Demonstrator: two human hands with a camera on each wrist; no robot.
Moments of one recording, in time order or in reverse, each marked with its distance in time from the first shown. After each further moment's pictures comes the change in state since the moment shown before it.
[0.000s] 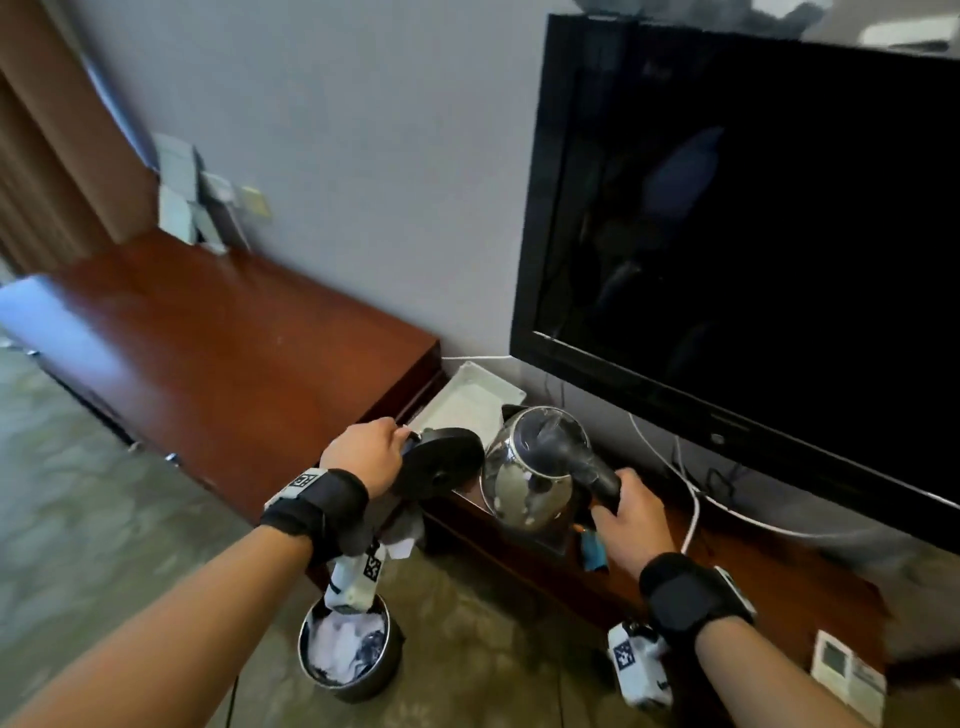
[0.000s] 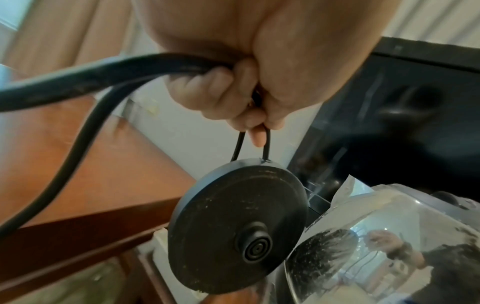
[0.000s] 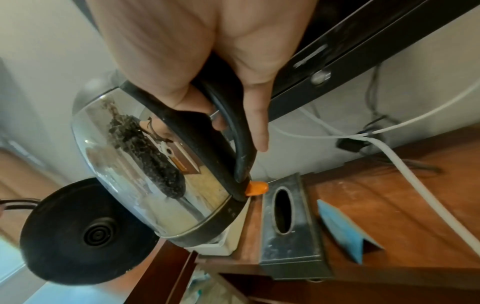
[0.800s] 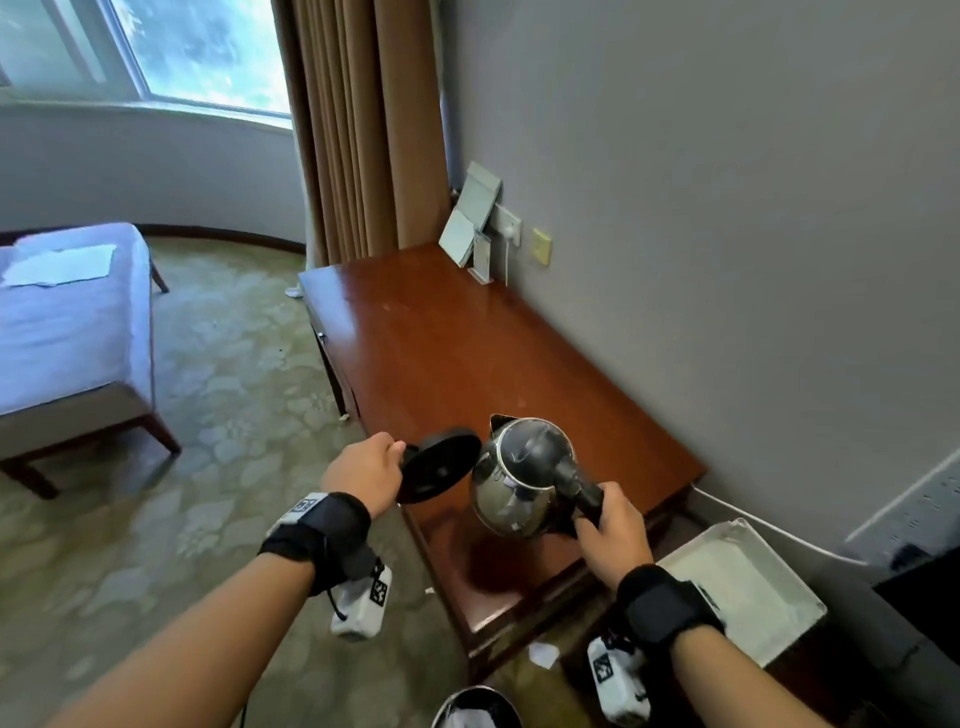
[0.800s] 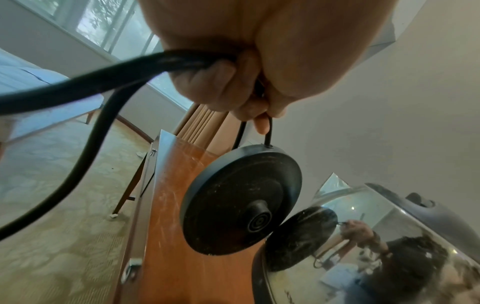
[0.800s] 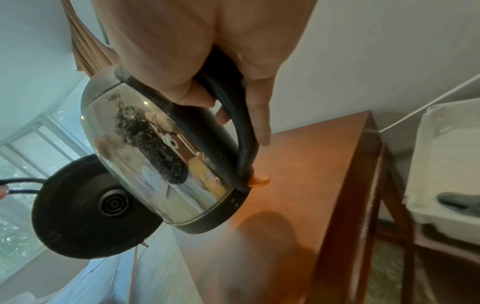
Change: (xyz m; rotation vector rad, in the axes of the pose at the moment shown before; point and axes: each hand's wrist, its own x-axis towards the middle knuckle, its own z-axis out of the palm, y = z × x) left_hand 0.096 -0.364 -0.141 -0.133 0.310 -0.482; right_hand 0.161 -0.307 0.343 -0.107 -0.344 -0.410
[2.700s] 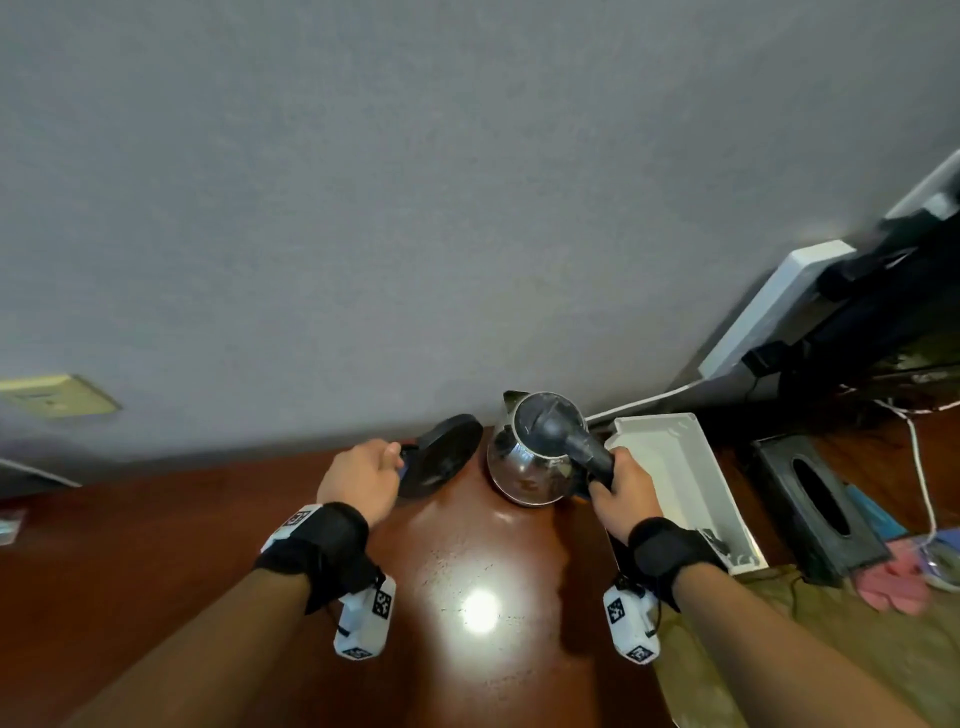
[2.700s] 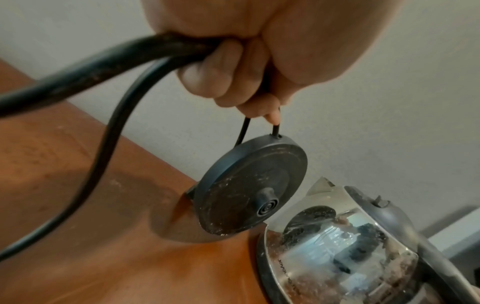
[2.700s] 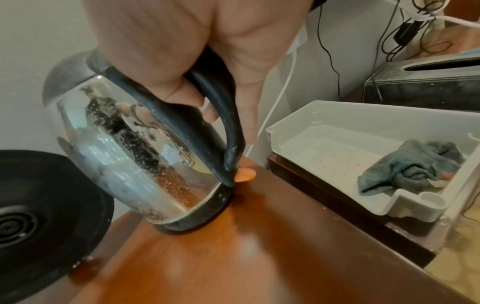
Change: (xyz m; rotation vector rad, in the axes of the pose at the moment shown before) left_hand 0.468 0.291 0.221 0.120 -0.791 0.929; right_hand 0.262 0.092 0.004 0.071 0.764 1.018
